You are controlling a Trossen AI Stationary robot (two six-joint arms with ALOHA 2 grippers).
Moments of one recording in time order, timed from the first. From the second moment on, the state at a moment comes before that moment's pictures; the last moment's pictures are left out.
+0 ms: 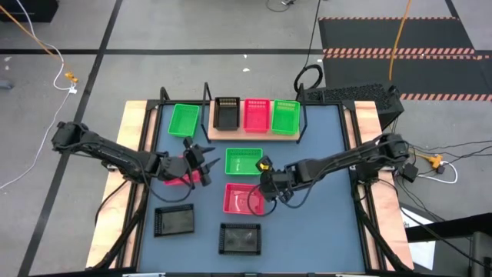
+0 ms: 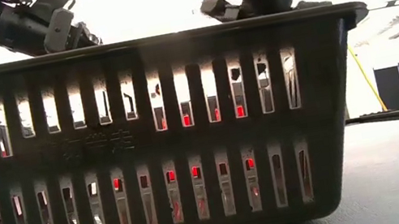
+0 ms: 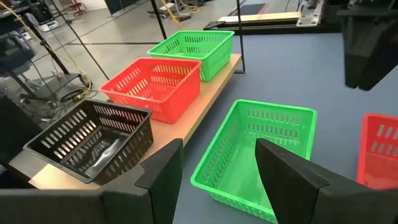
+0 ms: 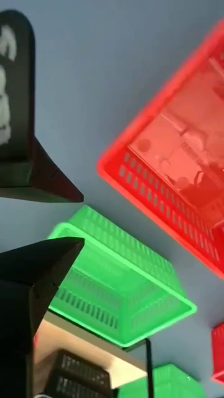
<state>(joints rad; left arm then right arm) -0.22 1.09 0.49 0.18 -0.70 -0.08 0.21 1.67 1.17 -0.58 0.28 -0.61</state>
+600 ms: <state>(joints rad) -0.18 1.09 0.49 0.30 -0.70 -0.08 0.20 1.64 1.17 -0.67 0.28 -0.50</state>
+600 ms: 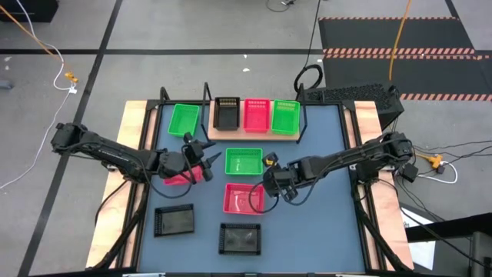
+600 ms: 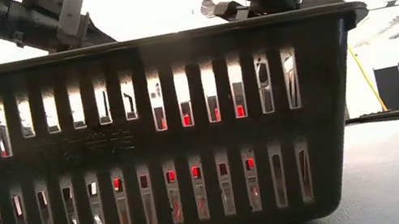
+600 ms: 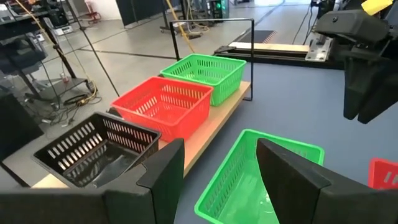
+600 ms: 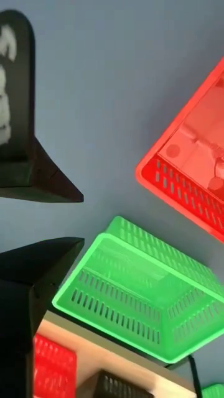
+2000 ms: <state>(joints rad) -0.36 1.03 0.49 0.07 -0.65 -0.23 0.17 1.68 1.17 -0.44 0.37 -0.72</state>
